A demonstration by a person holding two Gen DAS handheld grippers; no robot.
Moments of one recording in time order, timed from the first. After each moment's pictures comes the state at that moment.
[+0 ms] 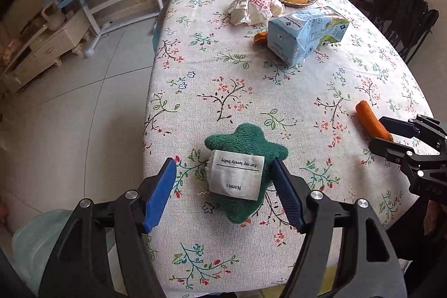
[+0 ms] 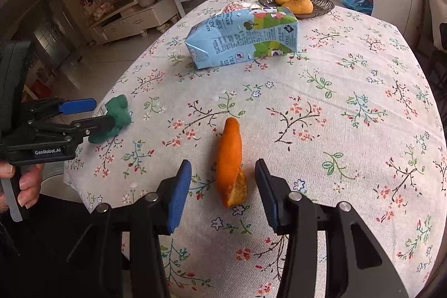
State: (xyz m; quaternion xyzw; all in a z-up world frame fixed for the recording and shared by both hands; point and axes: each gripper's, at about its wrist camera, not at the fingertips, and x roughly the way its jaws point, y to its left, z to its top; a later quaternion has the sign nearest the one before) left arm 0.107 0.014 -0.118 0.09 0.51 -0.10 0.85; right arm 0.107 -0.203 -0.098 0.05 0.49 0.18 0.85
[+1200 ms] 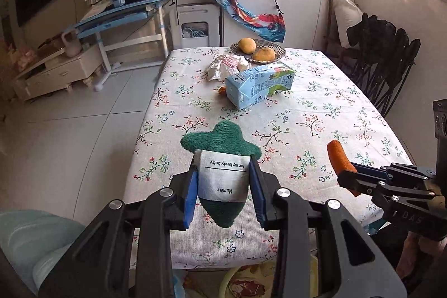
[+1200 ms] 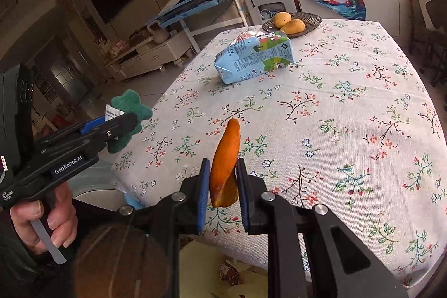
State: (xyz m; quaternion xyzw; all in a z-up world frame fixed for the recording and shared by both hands) left arm 0.011 -0.021 -0.064 0.04 0.37 -0.10 0.92; right arm 0.037 -0.220 -0.066 0.14 0.42 0.20 0.88
